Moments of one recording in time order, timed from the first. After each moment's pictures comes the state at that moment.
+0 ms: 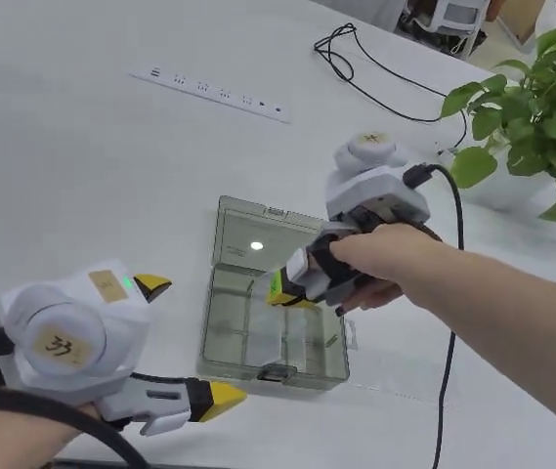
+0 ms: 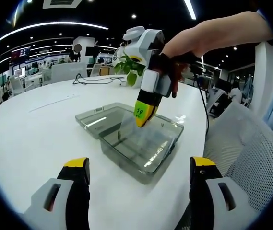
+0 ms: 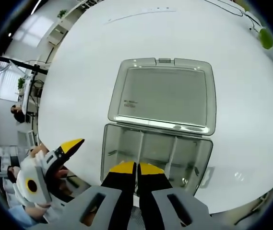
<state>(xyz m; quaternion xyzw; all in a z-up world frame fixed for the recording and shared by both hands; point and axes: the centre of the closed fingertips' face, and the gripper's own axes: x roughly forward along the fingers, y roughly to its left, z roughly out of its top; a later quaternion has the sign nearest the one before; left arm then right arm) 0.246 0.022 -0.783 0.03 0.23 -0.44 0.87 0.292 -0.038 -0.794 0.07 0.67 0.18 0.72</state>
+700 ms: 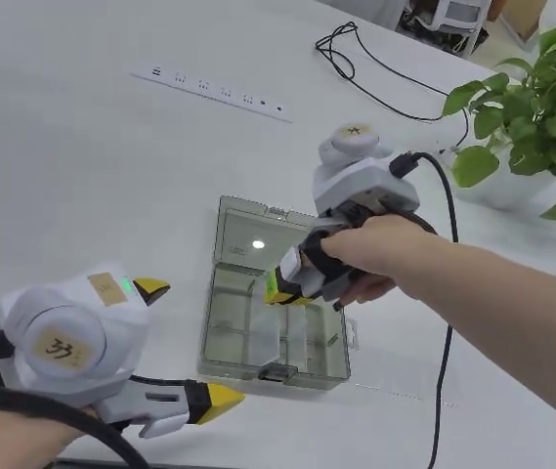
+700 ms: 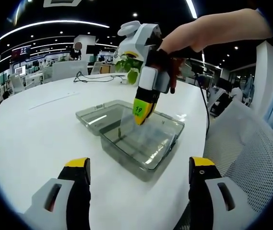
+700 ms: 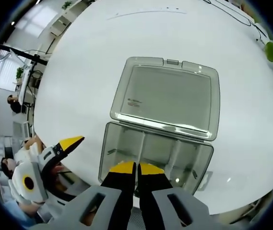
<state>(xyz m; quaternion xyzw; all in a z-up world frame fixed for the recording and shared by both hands) 0.241 0.023 -0.789 0.03 0.24 -0.44 0.87 0.292 -0.031 -0.799 0.02 0.68 0.19 0.71</state>
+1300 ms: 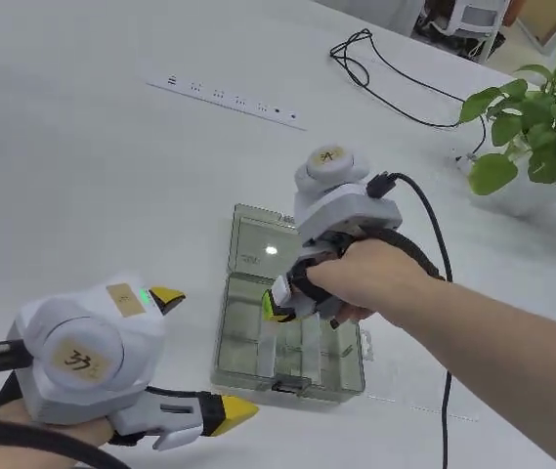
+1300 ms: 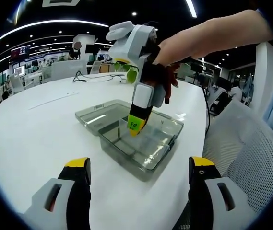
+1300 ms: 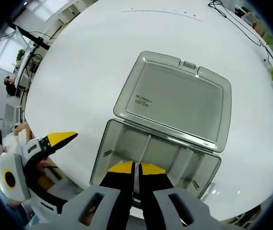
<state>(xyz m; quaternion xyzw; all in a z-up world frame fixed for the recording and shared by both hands) 0.241 0.023 -0.789 0.04 0.25 -0.44 0.86 0.280 -0.018 -0.812 -0.05 0.66 0.21 0.72</state>
